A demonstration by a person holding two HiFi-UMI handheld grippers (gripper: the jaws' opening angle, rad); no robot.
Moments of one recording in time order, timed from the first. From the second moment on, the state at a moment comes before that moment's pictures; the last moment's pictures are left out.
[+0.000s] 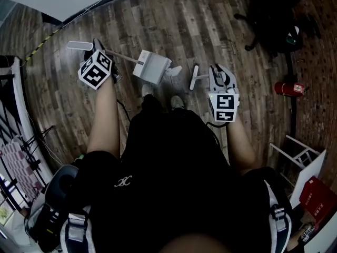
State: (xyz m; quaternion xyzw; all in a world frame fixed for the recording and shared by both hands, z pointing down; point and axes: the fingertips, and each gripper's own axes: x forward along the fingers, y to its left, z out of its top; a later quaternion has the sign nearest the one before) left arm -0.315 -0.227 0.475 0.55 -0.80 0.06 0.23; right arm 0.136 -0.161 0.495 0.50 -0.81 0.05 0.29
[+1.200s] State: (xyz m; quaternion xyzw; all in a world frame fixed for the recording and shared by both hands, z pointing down) left arm -0.317 -0.377 0.587 0.67 -0.69 0.10 0.24; right arm 0.022 -0.221 0.528 0.57 -0.74 0.10 0.34
